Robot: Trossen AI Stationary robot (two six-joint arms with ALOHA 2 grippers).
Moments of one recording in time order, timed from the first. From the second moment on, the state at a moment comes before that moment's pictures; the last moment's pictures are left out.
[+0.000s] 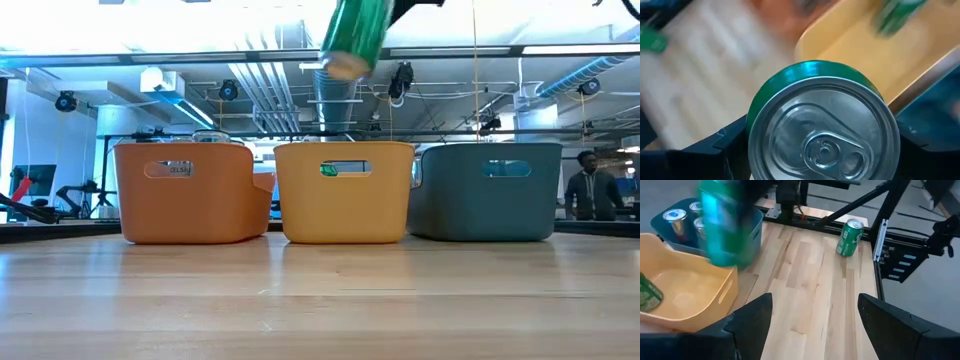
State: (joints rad) left arm -0.68 1.39 1.38 -0.63 -0.69 -0.61; right arm 0.16 1.83 2.01 -1.30 0.21 0.83
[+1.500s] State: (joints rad) left arm -0.66 1.42 1.39 -0.63 -0.77 -0.88; right arm -0.31 2.04 1.68 -0.93 0.15 0.20
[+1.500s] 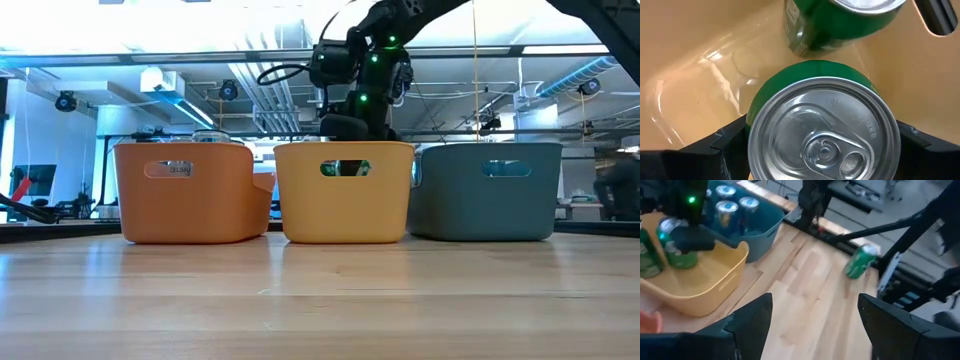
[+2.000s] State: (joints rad) left arm -0.71 1.42 1.86 -0.85 -0.75 -0.57; right arm -0.31 2.04 1.62 -0.92 0.13 0.19
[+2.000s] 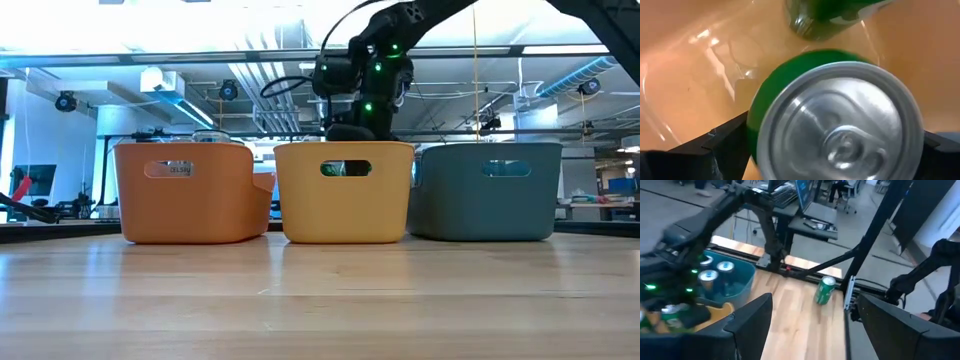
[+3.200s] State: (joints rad) left arm -1.13 1.46 1.41 -1.45 -0.02 -1.28; right arm 0.24 1.70 1.68 -0.93 0.52 0.54
